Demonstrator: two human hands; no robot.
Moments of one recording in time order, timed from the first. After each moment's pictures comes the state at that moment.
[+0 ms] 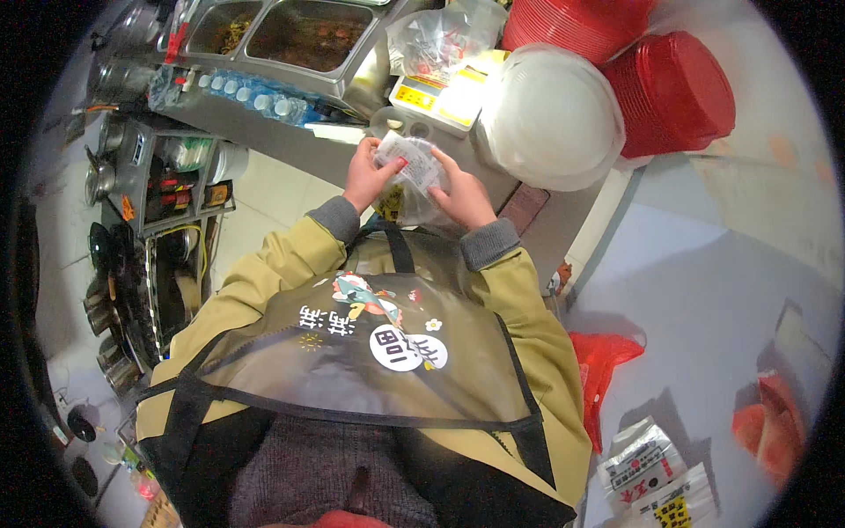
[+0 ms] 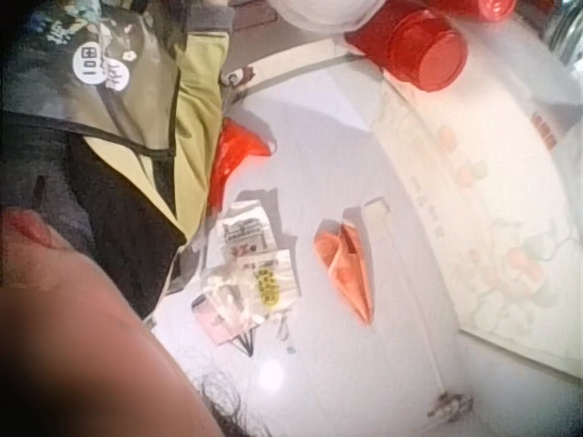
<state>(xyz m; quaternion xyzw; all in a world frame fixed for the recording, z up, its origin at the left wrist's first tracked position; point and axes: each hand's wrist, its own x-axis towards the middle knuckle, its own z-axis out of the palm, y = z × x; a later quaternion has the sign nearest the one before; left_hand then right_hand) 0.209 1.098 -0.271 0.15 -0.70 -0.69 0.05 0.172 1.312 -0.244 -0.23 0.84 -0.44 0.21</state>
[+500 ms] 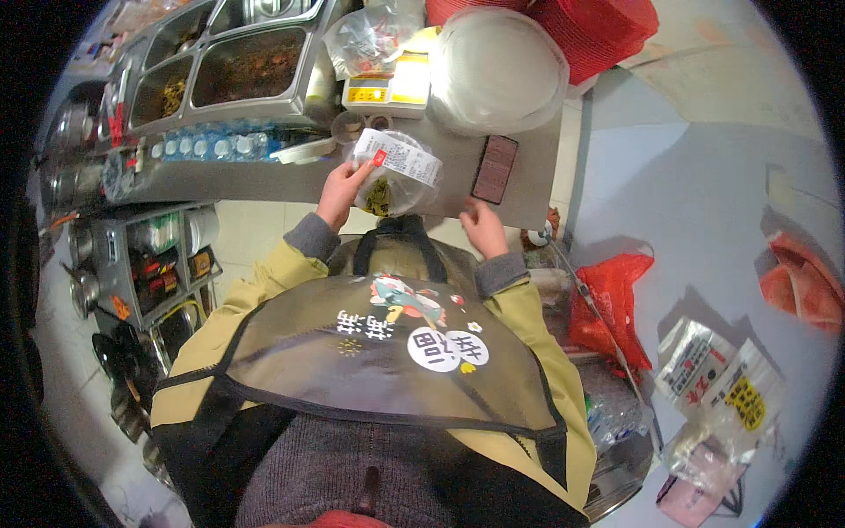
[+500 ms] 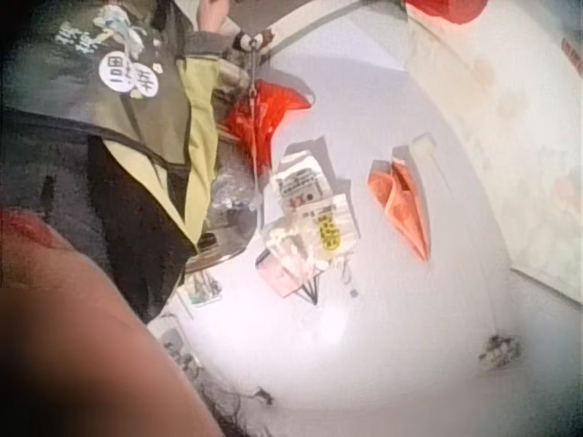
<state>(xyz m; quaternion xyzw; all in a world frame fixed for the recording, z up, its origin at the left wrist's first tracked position) 0.224 1.075 -0.246 0.17 -0.66 -0.71 -0.19 0.303 1.374 -0.291 0.09 0.88 -0.44 0.18</state>
